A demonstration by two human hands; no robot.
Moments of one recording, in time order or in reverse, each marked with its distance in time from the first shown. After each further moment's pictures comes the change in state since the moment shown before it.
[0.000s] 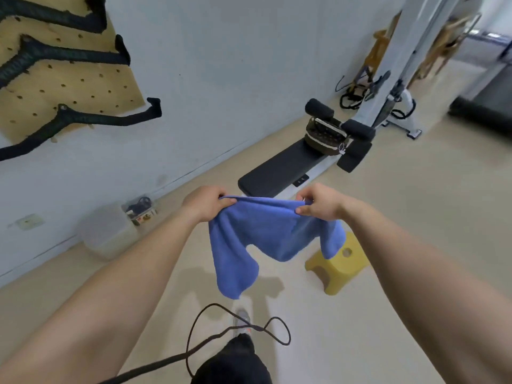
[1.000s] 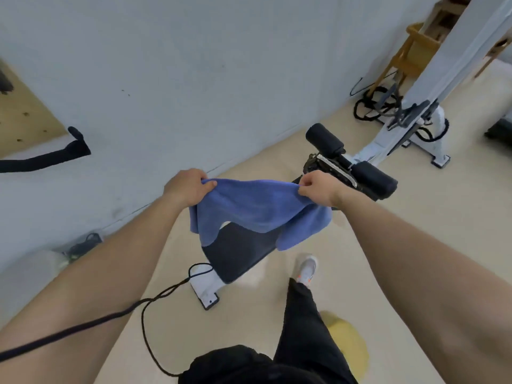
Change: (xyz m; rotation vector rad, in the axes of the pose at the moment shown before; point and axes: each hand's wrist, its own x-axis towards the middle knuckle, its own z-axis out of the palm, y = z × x) left_hand 0.537 0.075 -0.061 0.027 0.043 -0.246; right_hand 0.461 0.204 -0.271 0.077 0.003 0.133
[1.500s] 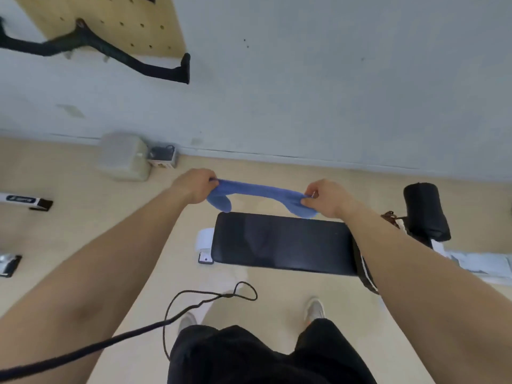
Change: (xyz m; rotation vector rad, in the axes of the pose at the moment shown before) left_hand 0.023 0.009 0.076 -0.121 0.046 -0.532; right_hand 0.226 0.008 -0.024 -0.384 -0.378 -0.512
